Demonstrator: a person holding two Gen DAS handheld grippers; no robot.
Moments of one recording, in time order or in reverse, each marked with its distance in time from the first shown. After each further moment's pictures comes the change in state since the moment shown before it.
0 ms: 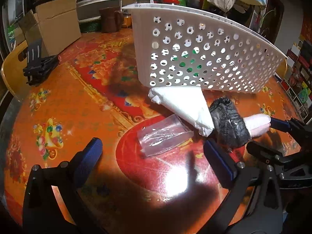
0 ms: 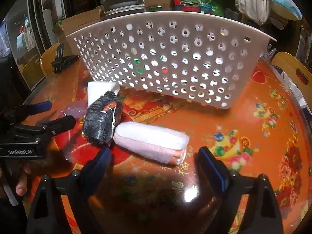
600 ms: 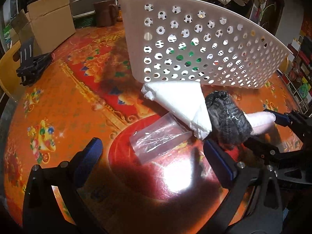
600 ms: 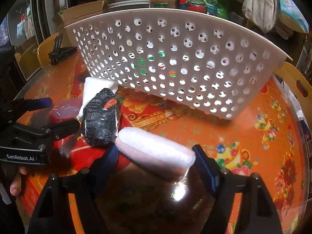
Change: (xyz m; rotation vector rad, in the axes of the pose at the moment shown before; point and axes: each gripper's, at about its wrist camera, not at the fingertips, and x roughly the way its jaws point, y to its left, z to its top) left arm 0.021 -0.004 0.010 0.020 0.044 -0.001; right arm 0.019 0.015 0.013 -0.071 0.028 -0.054
